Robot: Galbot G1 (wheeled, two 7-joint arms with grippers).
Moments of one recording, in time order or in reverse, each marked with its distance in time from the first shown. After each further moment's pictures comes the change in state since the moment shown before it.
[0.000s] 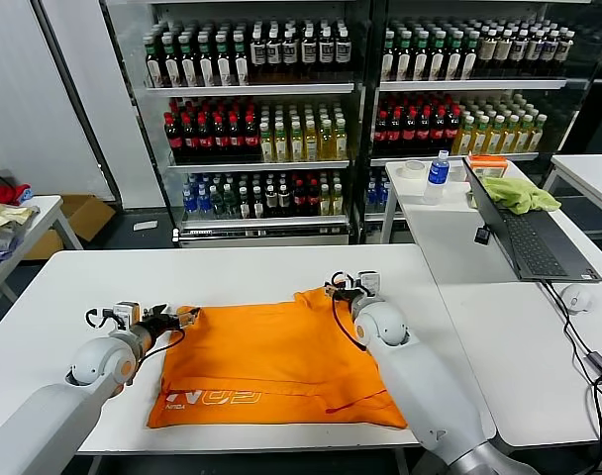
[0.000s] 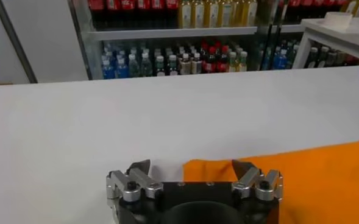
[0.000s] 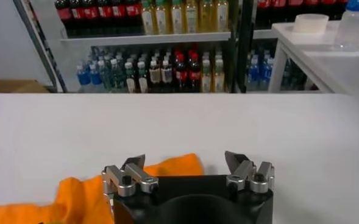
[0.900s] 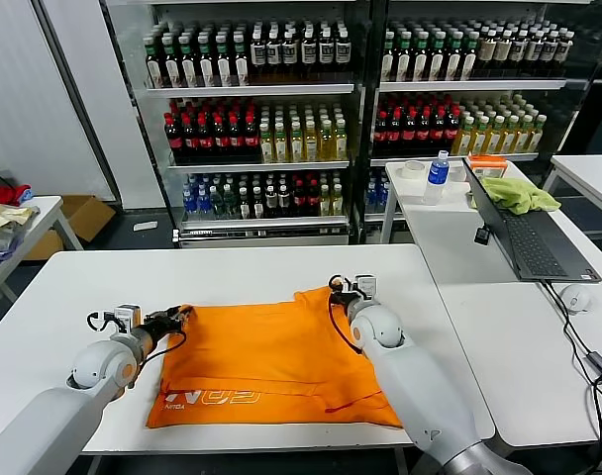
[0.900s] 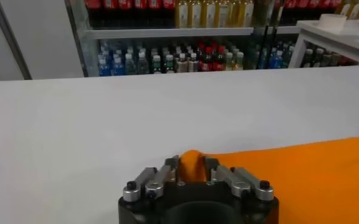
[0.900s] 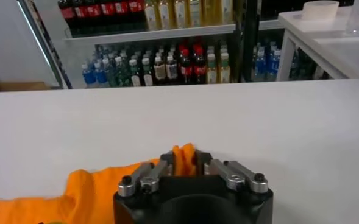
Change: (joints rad) left arm 0.024 -0.012 -0.017 -0.007 0.012 -0.007 0.026; right arm -0.009 0.008 0.001 -0.018 -0.001 0.032 -0.041
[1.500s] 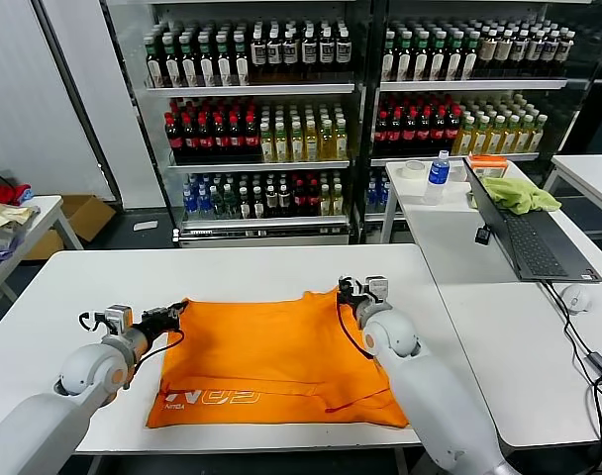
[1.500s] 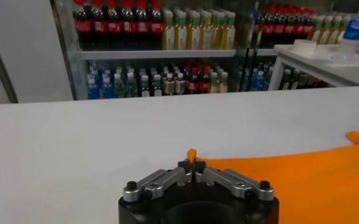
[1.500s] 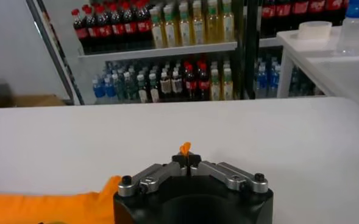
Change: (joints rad) left arm 0.104 0.081 -0.068 -0.136 -0.038 -0.077 0.036; right arm -0.135 -0.123 0.037 0.297 0.059 -0.026 0.037
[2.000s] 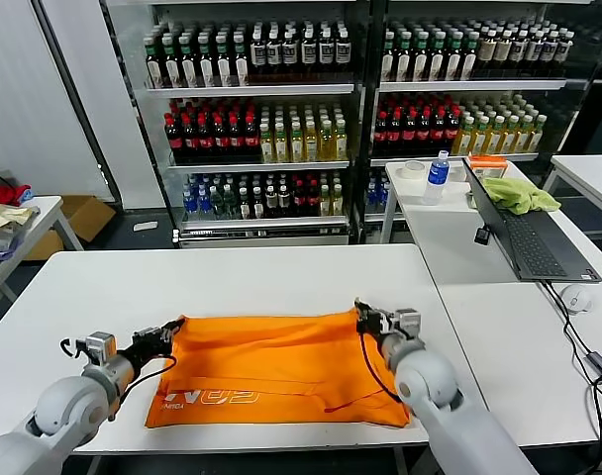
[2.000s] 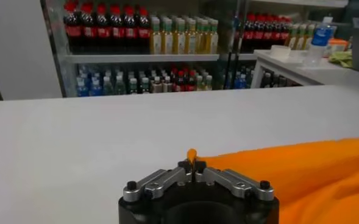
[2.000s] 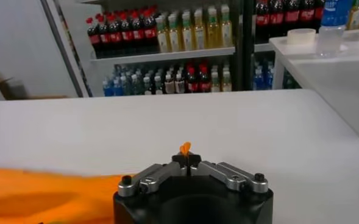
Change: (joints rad) left arm 0.277 0.066 -0.156 -0.192 -0.010 -0.048 0.014; right arm -0.289 -0.128 0.092 0.316 -0.003 0.001 -0.011
